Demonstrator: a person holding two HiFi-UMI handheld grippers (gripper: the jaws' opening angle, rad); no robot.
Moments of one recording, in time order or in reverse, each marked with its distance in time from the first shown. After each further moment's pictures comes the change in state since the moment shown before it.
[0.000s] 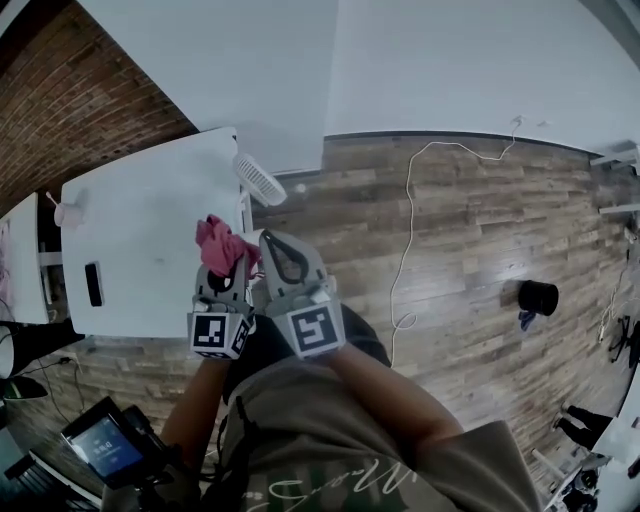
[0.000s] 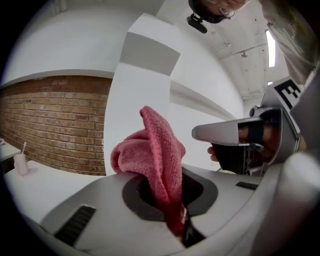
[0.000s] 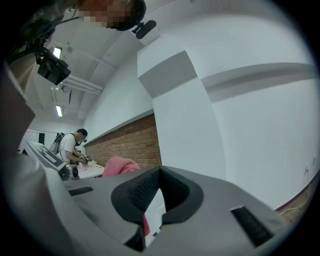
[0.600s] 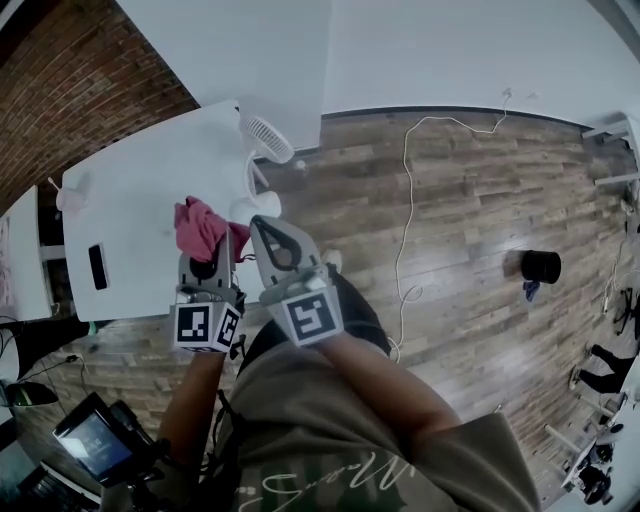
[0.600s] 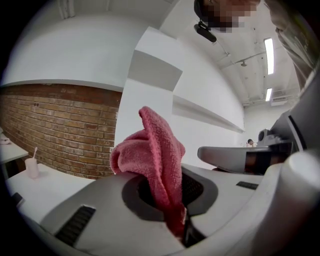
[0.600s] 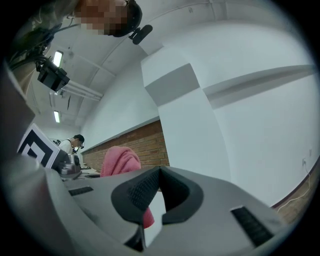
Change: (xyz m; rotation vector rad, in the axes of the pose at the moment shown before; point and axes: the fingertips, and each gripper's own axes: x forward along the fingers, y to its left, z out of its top) left arm -0.094 0.003 0.041 -0.010 -0.094 0.023; right arm -0.056 0.076 0.017 0.048 -0.088 -0.023
